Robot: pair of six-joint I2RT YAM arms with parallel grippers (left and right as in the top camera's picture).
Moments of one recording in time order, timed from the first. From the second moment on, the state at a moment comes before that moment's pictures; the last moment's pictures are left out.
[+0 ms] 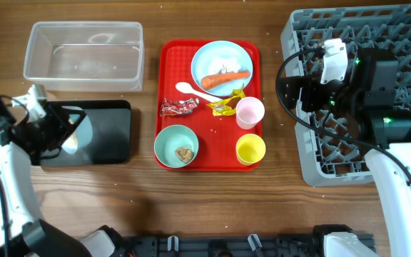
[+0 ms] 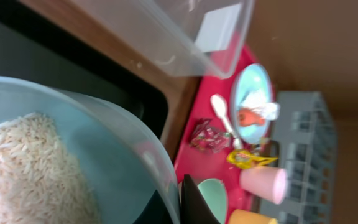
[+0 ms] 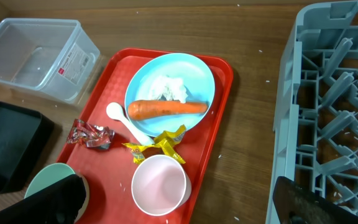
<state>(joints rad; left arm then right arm) 0.61 1.40 1.00 -0.80 0.79 -0.13 0.02 1.23 1.14 -0.65 -0.41 -0.01</state>
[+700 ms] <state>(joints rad) 0.76 1.85 0.98 -0.69 1.54 0.01 0.02 1.23 1.14 -0.71 -0.41 -0.01</state>
